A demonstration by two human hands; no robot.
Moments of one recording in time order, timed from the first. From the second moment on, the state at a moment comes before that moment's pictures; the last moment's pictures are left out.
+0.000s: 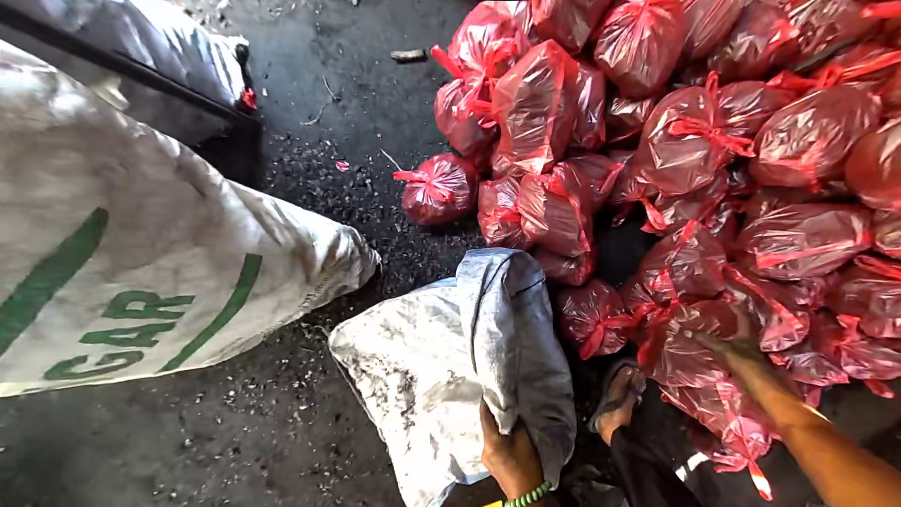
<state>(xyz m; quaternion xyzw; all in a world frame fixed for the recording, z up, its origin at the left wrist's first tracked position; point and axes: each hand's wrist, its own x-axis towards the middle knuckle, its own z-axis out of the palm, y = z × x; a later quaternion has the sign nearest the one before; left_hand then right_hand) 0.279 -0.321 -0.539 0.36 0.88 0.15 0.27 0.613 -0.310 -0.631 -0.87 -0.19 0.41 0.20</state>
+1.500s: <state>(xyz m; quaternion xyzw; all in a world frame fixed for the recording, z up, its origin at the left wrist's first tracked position) 0.149 -0.323 -0.389 0.27 0.83 0.34 0.36 0.255 -0.279 -0.446 -0.42 -0.46 0.78 -0.09</state>
